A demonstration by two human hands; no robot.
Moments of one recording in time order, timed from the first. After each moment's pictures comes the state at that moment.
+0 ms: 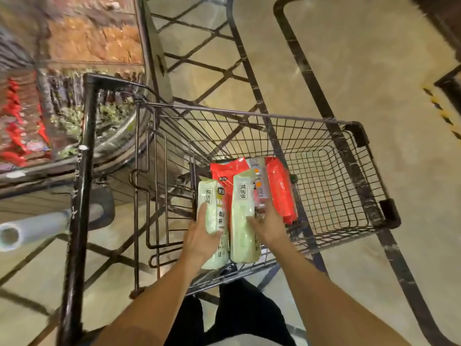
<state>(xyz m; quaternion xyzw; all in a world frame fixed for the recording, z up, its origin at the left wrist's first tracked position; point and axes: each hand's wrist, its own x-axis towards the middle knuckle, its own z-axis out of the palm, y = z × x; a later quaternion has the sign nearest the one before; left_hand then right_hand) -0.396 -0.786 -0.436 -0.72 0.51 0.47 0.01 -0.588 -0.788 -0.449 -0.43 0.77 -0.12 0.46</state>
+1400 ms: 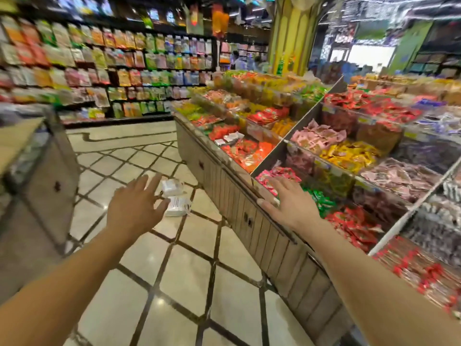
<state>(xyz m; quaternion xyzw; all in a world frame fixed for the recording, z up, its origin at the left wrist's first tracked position) 0.305 -0.292 -0.096 -0.96 0.19 -0.19 -0.05 0.194 -0.627 -0.085 -0.99 0.09 -0.13 0.05</state>
